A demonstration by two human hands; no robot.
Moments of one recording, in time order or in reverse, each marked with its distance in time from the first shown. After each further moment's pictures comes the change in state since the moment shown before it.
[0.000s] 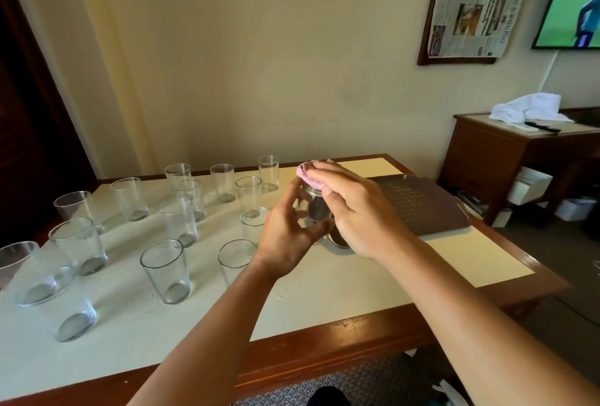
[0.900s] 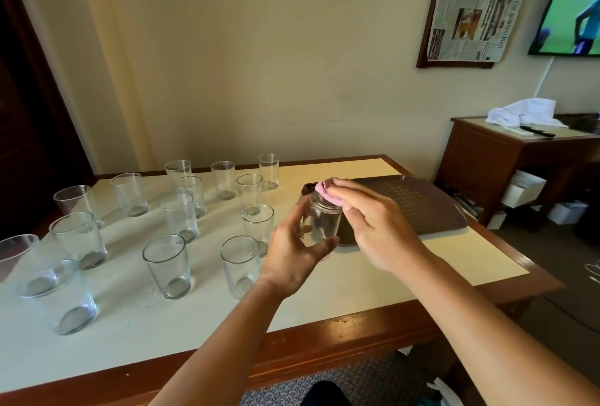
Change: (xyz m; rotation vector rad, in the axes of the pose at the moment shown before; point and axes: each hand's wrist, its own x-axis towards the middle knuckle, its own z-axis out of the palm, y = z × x) left_hand -0.029 -0.017 0.011 -0.022 -0.001 -0.087; right_hand -0.027 0.020 -0.004 -0.050 0.011 0.003
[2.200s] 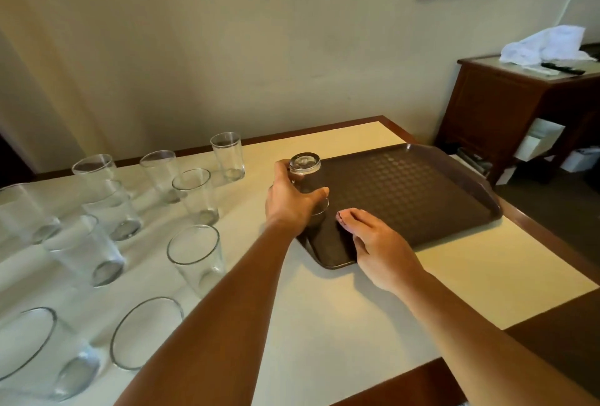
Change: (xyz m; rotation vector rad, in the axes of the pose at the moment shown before) left_hand 0.180 -0.123 0.075 0.205 0.119 -0.436; right_hand -0.010 0.225 0.092 -0.270 -0.179 0.265
